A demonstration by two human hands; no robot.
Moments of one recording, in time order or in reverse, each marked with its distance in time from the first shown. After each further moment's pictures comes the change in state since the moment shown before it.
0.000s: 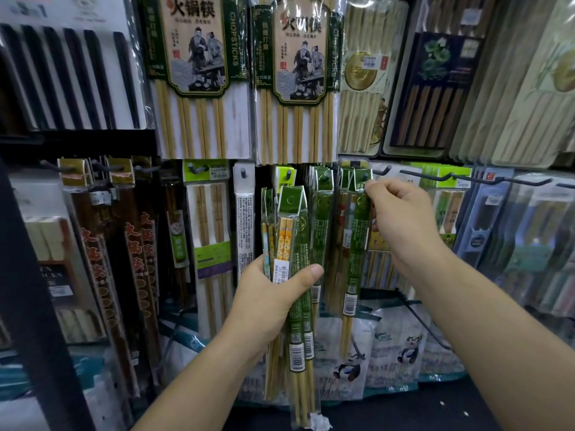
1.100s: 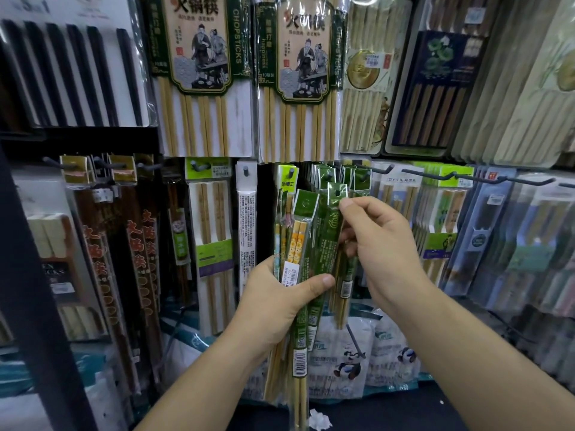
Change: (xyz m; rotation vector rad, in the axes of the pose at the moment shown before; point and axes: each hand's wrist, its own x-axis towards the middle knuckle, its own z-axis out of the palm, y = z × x) left_hand -0.001 0.000 0.004 -0.006 -0.078 -0.001; right_hand -0.047 0.004 0.018 0.268 -0.168 0.024
